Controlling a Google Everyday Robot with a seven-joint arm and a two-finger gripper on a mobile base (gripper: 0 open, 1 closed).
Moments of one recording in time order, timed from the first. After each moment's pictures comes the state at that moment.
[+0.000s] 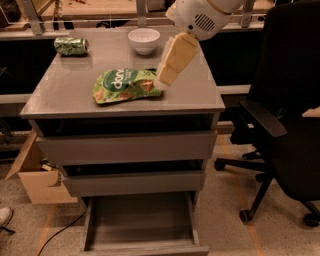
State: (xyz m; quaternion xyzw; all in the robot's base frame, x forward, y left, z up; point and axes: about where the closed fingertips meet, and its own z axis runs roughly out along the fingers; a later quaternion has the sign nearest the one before) arm 0.557 -0.013 1.025 -0.65 0.68 0.06 0.34
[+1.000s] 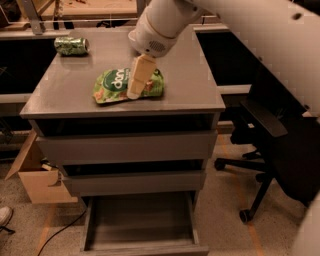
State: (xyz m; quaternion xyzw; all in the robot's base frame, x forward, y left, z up) arm 0.631 0.058 0.950 -0.69 0.65 0.06 0.31
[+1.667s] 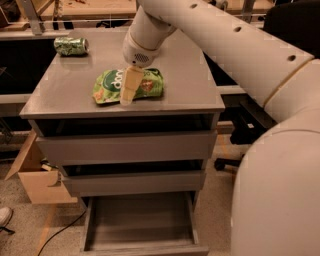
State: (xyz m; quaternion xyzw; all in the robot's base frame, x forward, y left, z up) arm 0.671 0.092 0.896 -0.71 0.65 0.06 0.27
